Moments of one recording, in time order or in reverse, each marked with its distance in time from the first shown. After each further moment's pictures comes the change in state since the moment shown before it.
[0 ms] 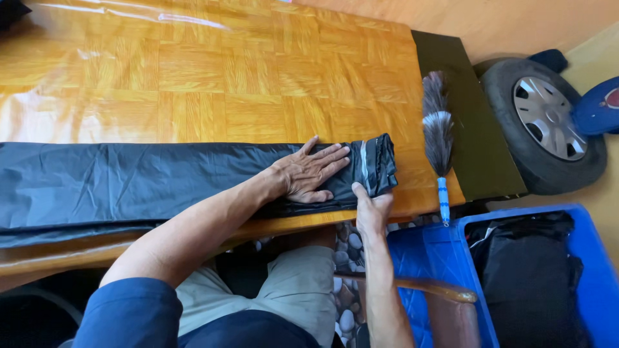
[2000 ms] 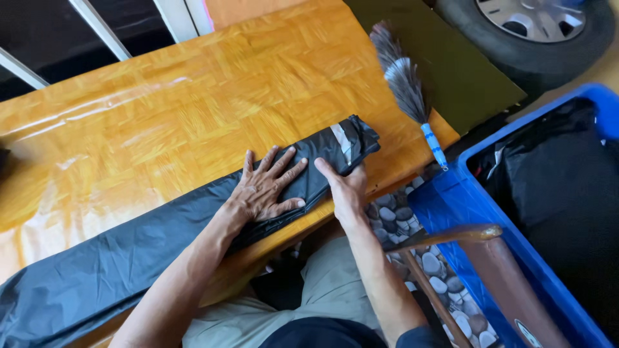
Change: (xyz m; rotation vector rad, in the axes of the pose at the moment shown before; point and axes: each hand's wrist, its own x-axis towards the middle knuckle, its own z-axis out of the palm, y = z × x) left_hand -0.045 0.010 -0.066 -0.038 -0.192 -0.206; right_hand -0.033 -0.096 0.033 0.144 0.047 0.261
